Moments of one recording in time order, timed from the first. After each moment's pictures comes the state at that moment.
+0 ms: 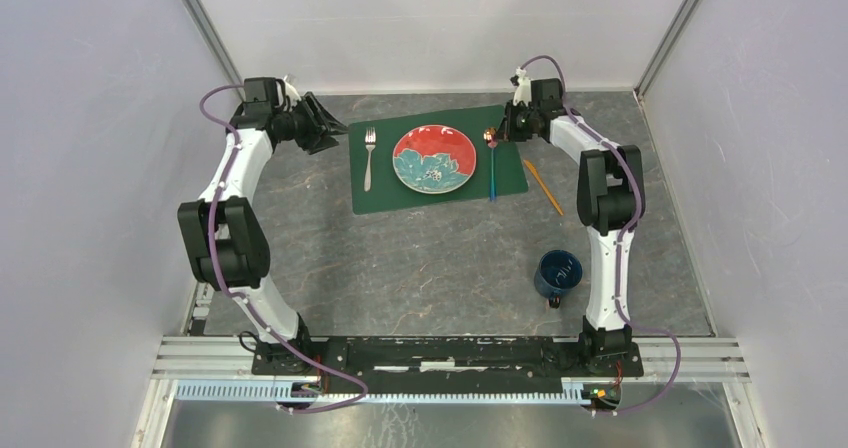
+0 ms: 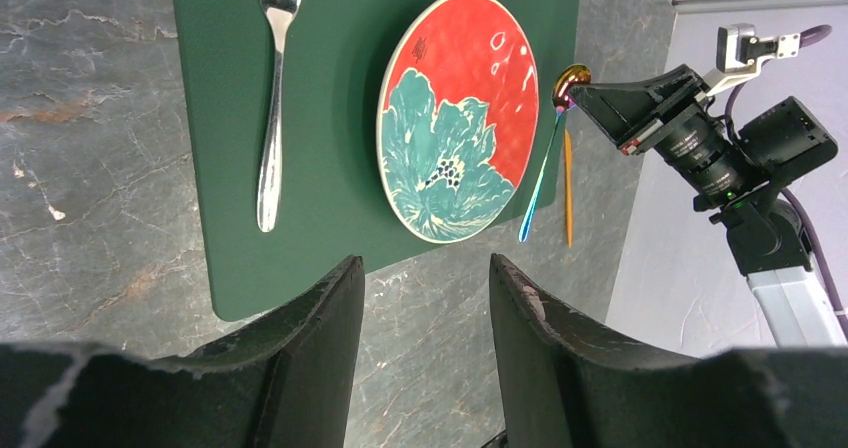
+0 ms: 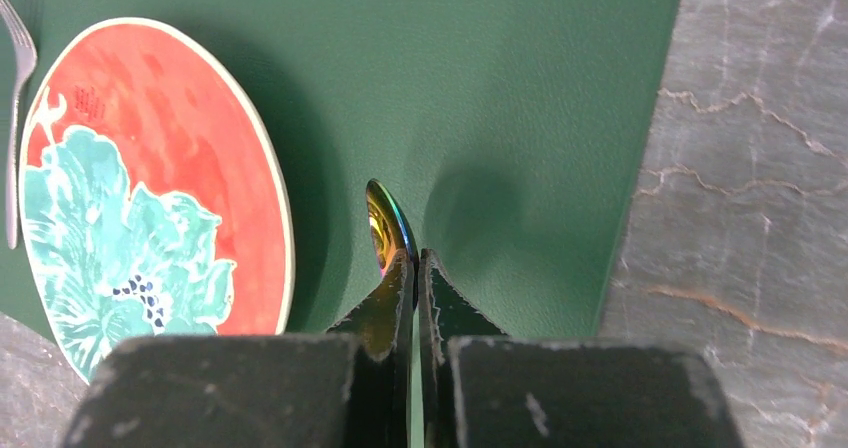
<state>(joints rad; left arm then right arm) 0.09 1.76 1.50 -0.52 0.60 -0.56 0.14 2.29 1.79 -0.27 -0.40 0.15</state>
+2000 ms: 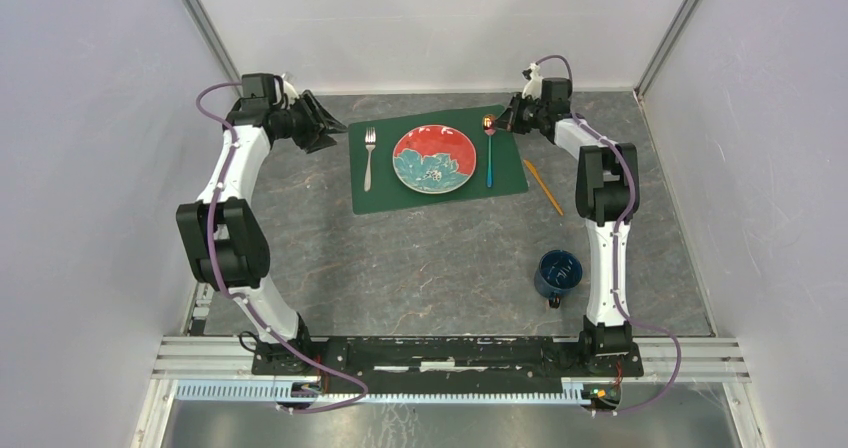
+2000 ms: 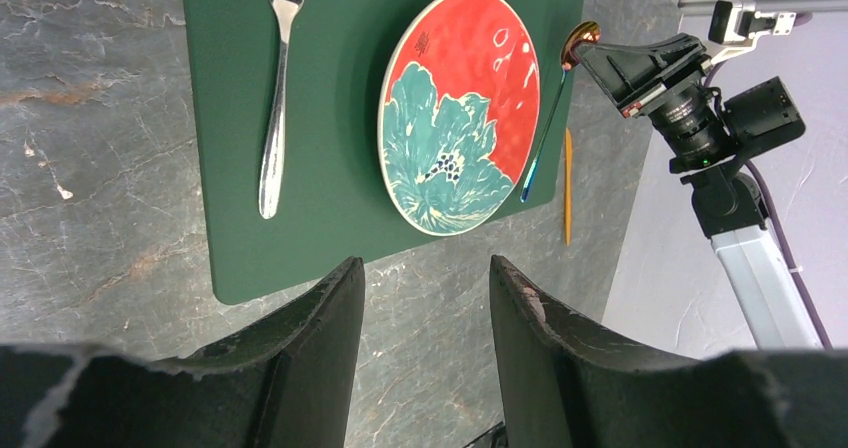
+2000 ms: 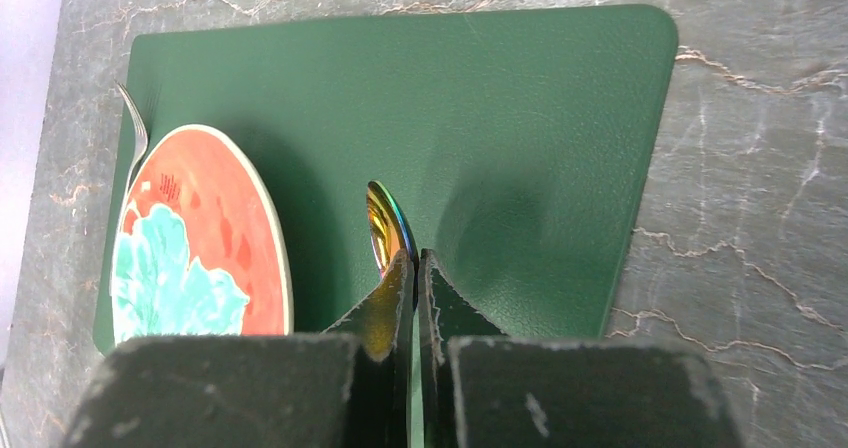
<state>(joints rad) 0.09 1.76 1.54 -0.60 0.59 -0.56 0.08 2.46 1.90 -0.04 -0.61 0.32</state>
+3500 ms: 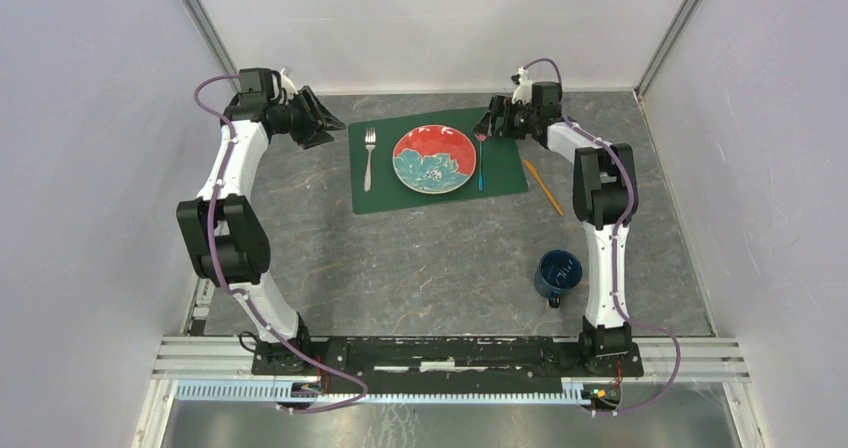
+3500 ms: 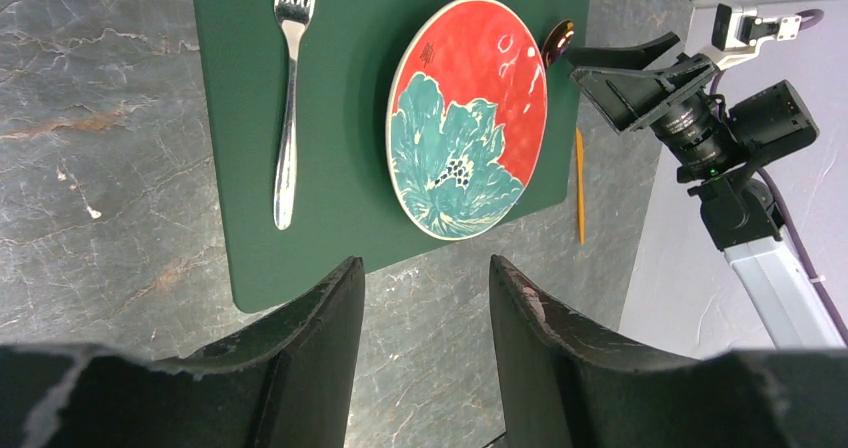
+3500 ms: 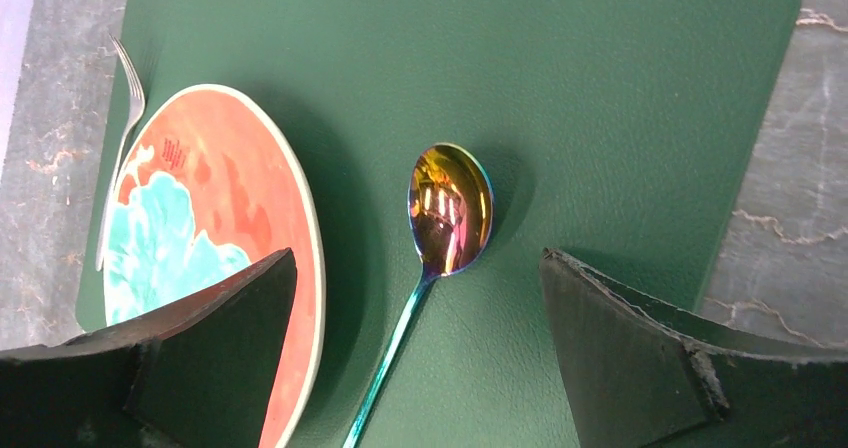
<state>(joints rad) 0.10 1.79 1.61 -0.64 0.59 -0.50 0.12 2.41 1.82 -0.02 -0.58 0.28</state>
